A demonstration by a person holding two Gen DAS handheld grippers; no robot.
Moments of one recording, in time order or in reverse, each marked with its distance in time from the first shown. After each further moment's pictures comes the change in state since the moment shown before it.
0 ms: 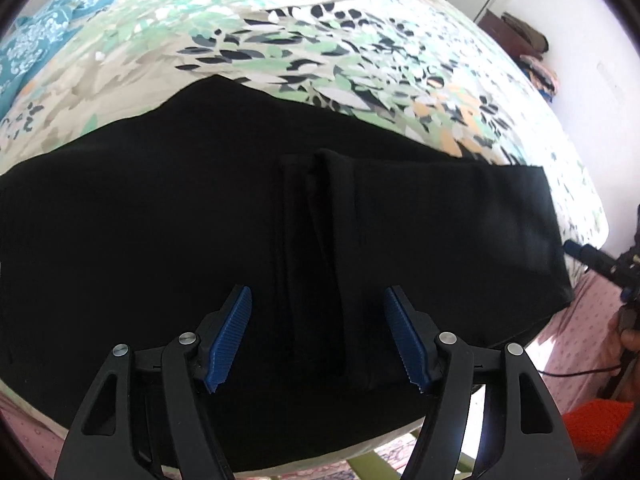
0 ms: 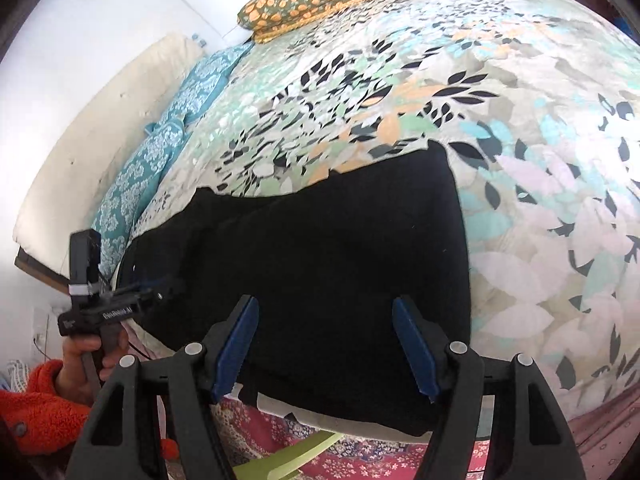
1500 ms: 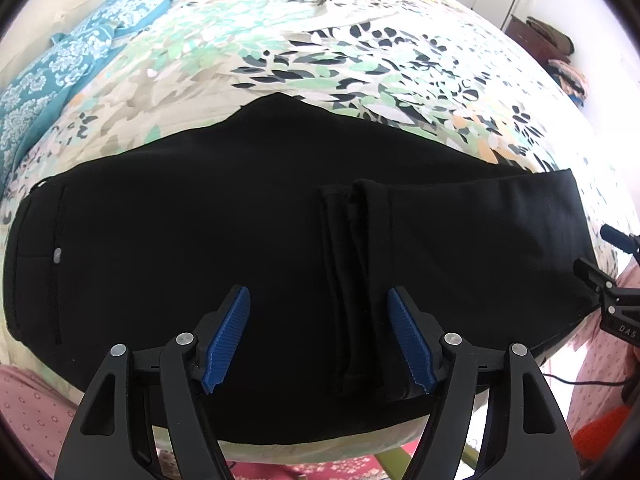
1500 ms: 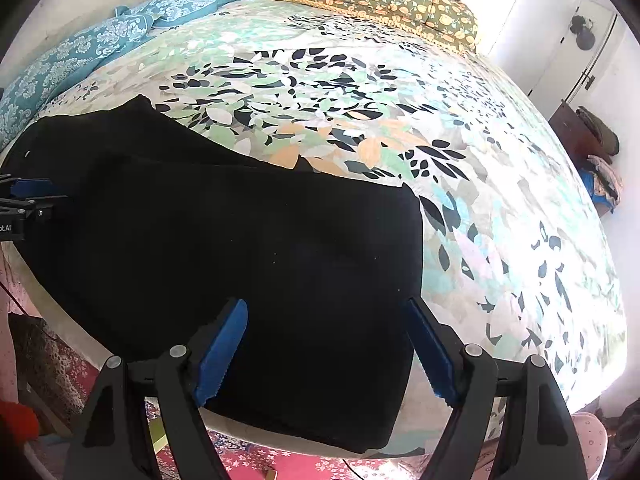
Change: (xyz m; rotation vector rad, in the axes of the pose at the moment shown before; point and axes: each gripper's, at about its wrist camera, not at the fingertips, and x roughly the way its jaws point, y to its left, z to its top) left arm -0.024 0.012 -0.014 -0.026 -0.085 0.152; right arm 0.041 0.074 -0.019 -0.472 0.070 -0.552
